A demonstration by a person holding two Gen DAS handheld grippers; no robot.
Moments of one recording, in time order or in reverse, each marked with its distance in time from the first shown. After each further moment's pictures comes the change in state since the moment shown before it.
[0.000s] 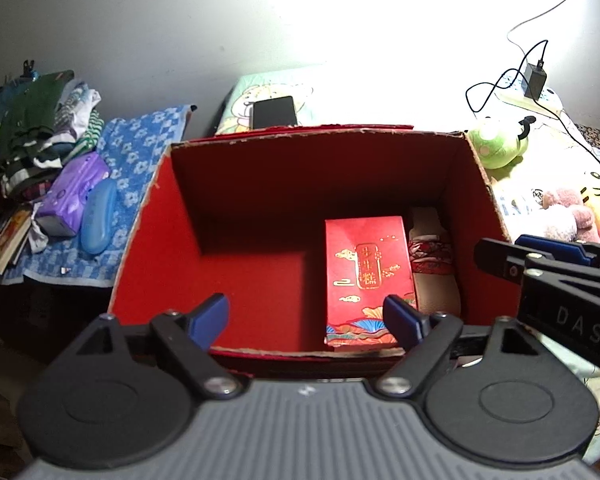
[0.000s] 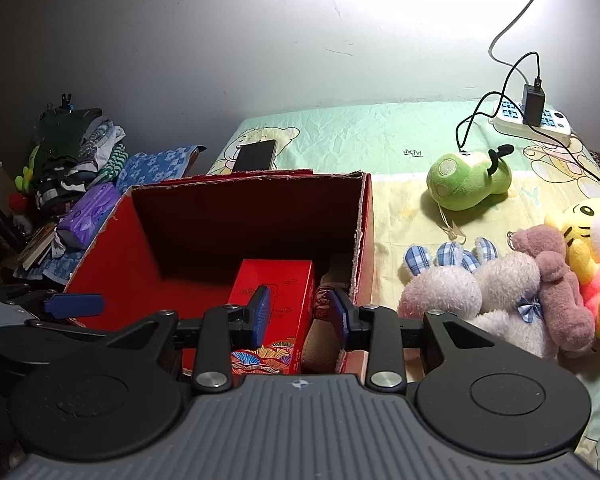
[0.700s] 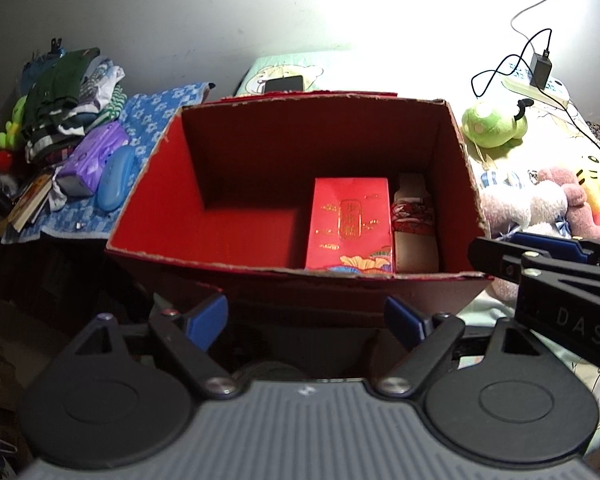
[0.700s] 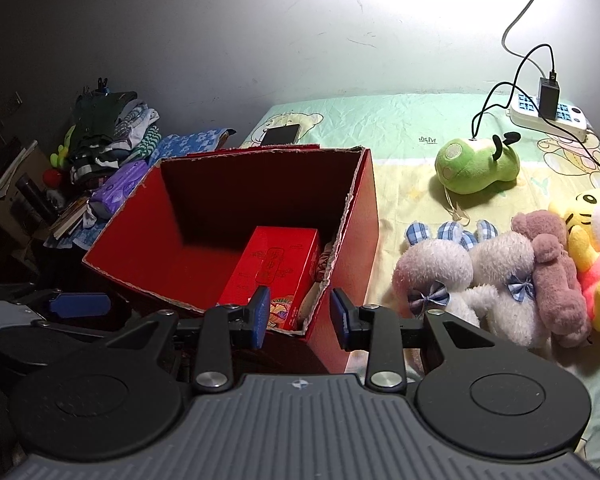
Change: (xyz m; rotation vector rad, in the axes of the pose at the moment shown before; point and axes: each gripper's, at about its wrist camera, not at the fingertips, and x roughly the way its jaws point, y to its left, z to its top) left arm -0.023 -0.034 -0.040 -0.064 0.029 0.065; right arm -0.022 -0.025 -0.023 -0.058 0.043 0.111
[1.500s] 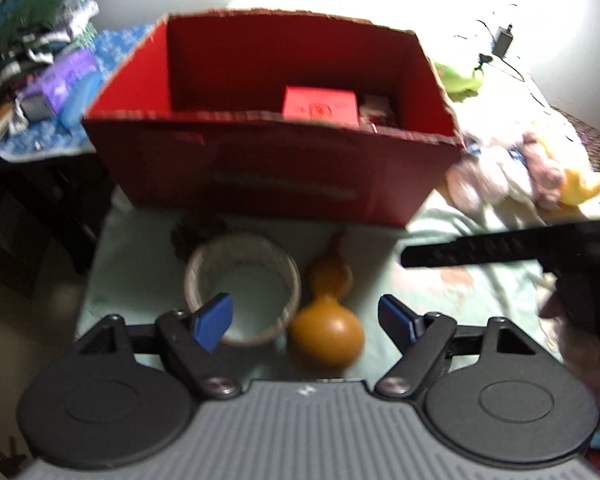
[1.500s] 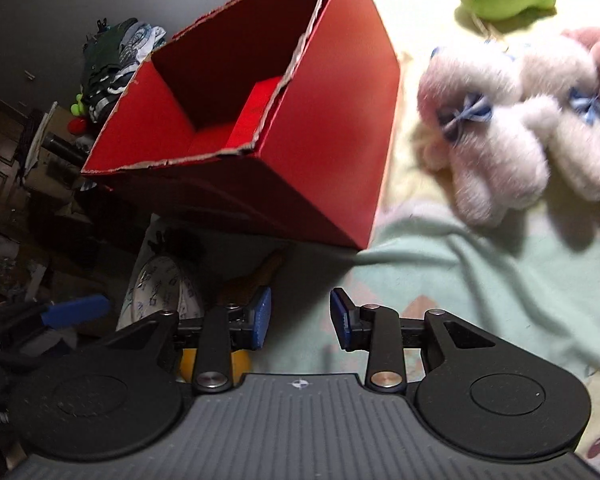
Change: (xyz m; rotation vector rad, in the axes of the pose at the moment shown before) left arm -0.007 0.025 -0.081 -0.062 0.096 -0.222; right arm 0.048 -0.032 -0.058 0.181 0.347 0.232
